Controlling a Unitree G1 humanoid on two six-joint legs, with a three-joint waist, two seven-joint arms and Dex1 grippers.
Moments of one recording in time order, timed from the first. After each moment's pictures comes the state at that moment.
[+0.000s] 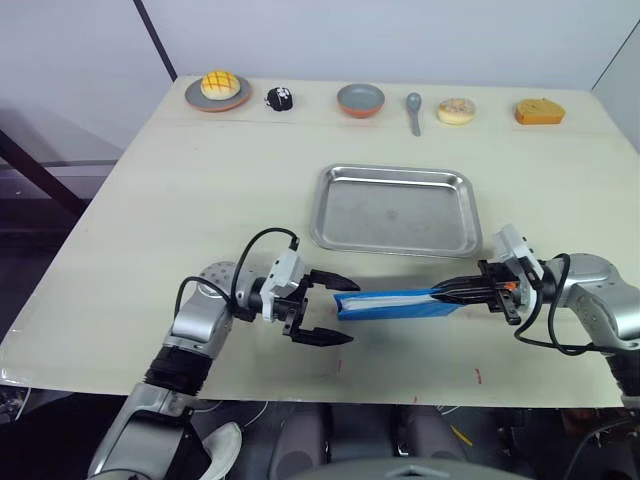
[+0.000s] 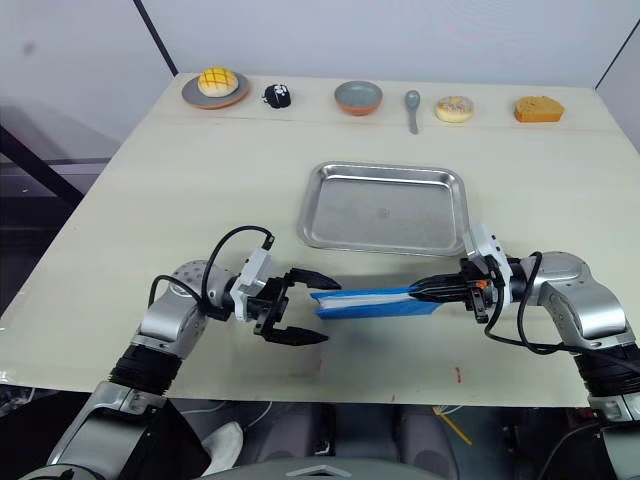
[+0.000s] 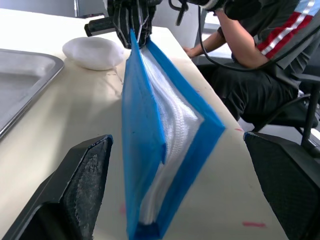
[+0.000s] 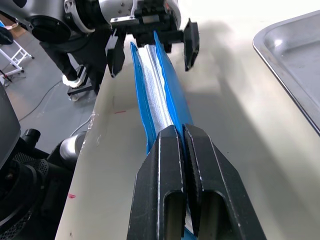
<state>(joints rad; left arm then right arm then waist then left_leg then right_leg) -0.38 0.49 -0.20 0.18 -0.42 0.06 -1.50 -0.34 -0.75 0.10 -0.02 0.59 0.39 1.40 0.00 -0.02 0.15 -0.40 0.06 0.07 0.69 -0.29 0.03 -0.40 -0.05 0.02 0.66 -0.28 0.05</state>
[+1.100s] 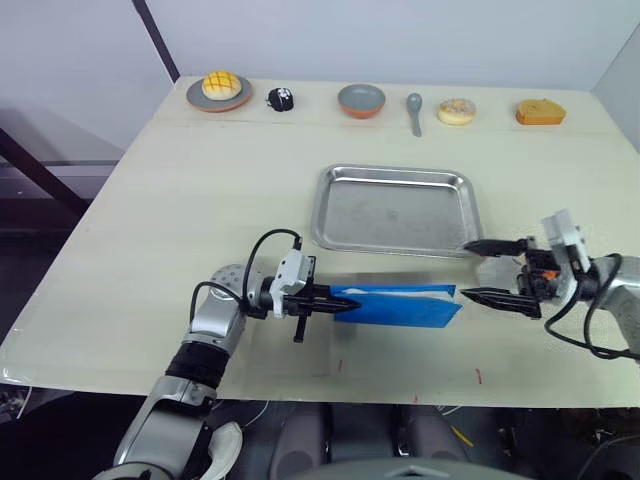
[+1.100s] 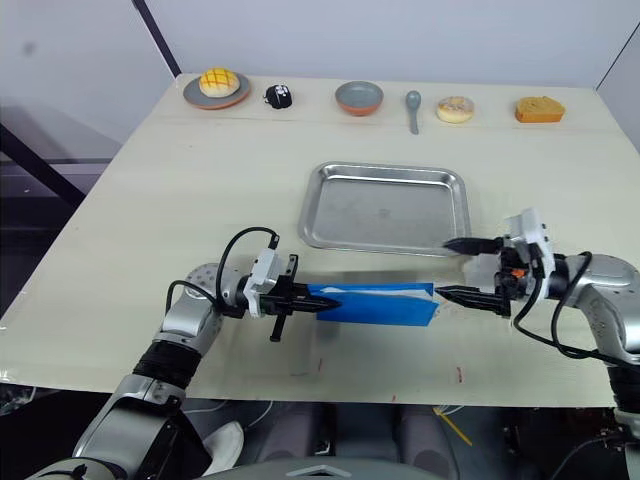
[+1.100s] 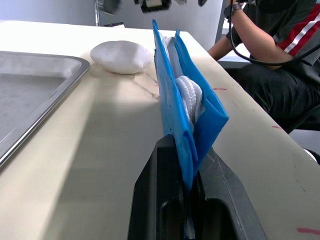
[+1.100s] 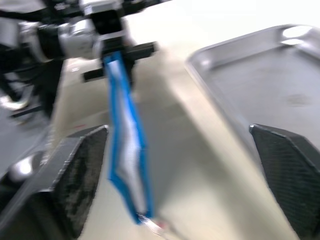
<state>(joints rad) -0.41 0.45 -0.19 0.33 -0.38 -0.10 -1.52 -0.22 -0.79 -0.18 -0.07 0.63 0.39 1.30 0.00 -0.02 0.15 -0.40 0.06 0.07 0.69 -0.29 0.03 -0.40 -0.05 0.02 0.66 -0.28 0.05</state>
